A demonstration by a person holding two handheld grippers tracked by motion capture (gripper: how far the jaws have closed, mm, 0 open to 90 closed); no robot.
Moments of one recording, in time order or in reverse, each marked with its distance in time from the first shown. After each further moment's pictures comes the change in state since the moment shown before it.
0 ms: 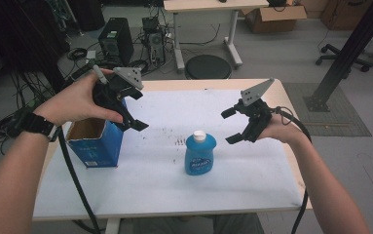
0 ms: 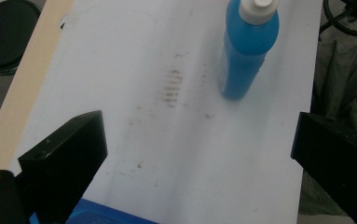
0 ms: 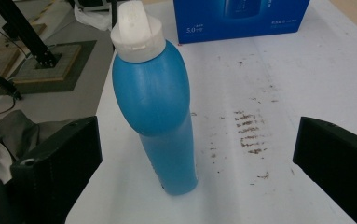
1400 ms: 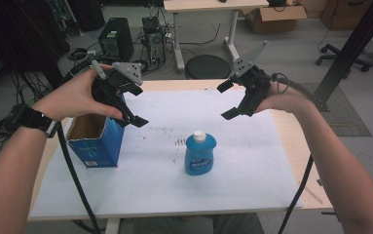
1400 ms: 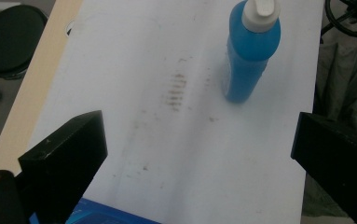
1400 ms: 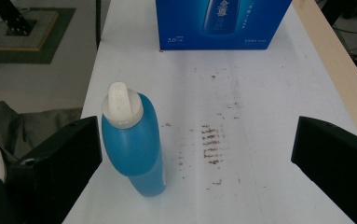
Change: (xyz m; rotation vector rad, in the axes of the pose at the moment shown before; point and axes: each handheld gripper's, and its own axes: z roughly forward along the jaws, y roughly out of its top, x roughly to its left) left arm 0.004 0.005 -0.007 -0.009 0.012 0.007; right arm -0.004 0.090 -0.028 0.143 -0.072 -0.095
